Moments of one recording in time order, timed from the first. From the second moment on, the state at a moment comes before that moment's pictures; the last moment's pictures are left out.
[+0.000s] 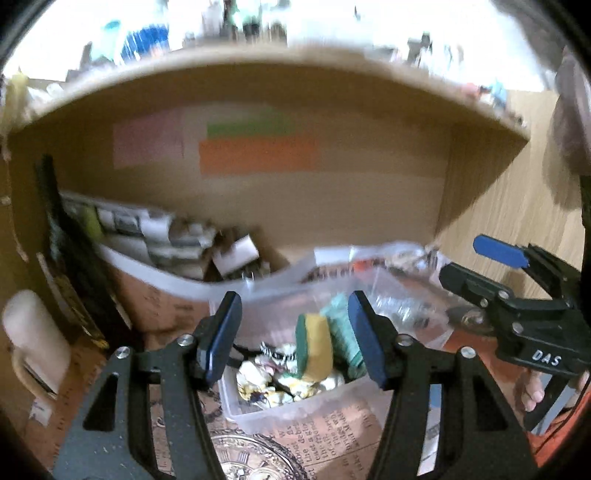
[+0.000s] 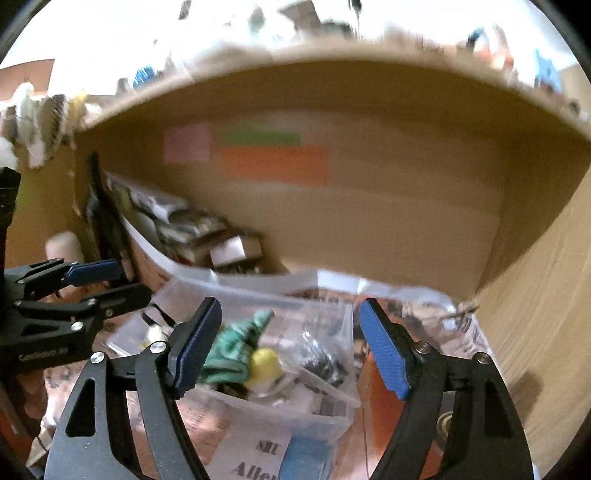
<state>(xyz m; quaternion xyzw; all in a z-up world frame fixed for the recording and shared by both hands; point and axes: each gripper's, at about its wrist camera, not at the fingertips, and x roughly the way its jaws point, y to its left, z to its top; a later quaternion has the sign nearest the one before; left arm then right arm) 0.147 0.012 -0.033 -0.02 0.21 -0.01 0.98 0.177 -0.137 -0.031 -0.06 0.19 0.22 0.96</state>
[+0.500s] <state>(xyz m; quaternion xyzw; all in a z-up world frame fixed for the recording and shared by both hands) 0.065 0.008 0.017 -0.01 0.09 0.01 1.00 0.099 -0.152 0.019 -0.03 0.07 0.24 0.97</state>
